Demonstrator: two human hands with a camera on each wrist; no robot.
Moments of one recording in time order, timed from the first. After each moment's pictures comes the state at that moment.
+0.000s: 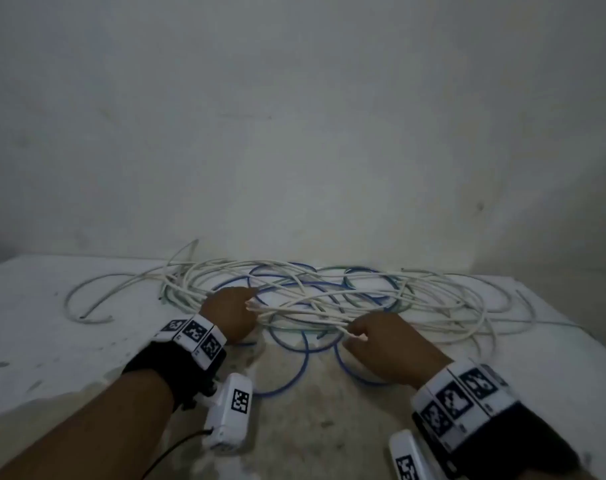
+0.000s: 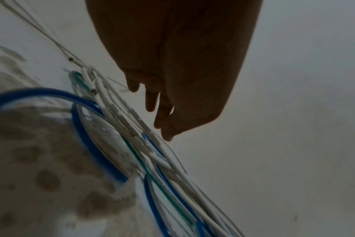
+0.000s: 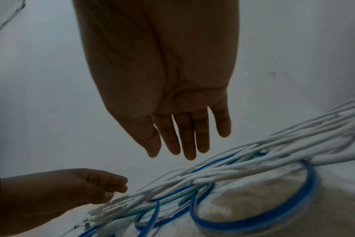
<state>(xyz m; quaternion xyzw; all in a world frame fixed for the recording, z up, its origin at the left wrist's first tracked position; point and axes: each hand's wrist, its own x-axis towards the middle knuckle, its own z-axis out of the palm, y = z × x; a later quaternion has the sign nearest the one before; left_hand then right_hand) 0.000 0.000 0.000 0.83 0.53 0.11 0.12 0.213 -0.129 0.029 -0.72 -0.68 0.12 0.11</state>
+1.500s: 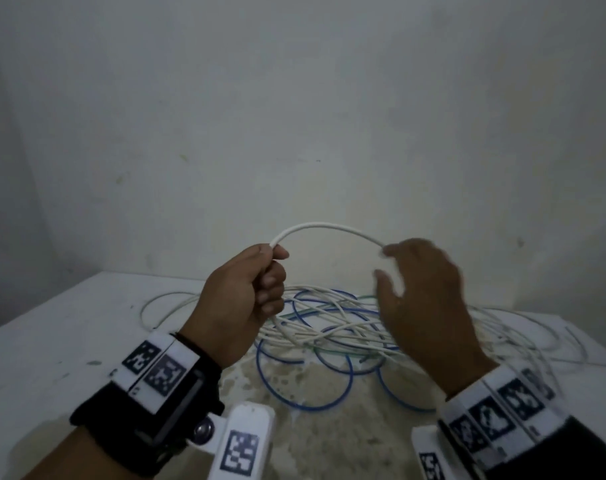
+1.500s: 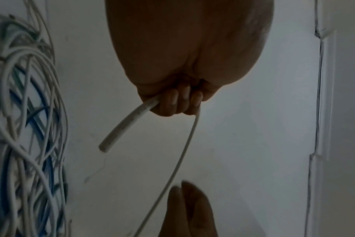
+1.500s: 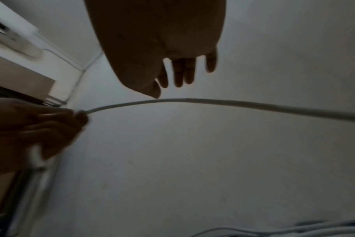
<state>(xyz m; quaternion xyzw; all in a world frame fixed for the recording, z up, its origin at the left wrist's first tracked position) -0.045 -0.117 0.115 0.48 0.23 0.57 0.63 0.158 -0.152 0.102 -0.56 -0.66 -0.25 0.43</state>
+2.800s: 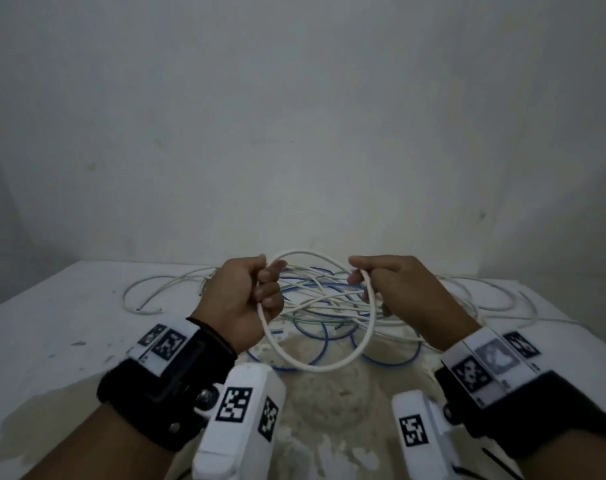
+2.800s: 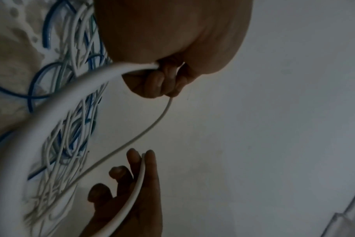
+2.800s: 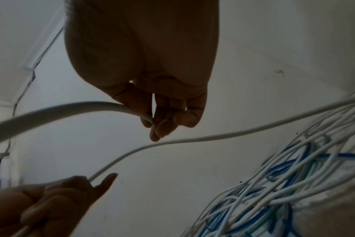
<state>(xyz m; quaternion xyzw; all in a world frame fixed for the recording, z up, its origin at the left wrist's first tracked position) -0.019 -0.133 0.097 0.30 0.28 0.48 0.78 0.173 -0.188 0.105 -0.62 -0.58 0.23 0.46</state>
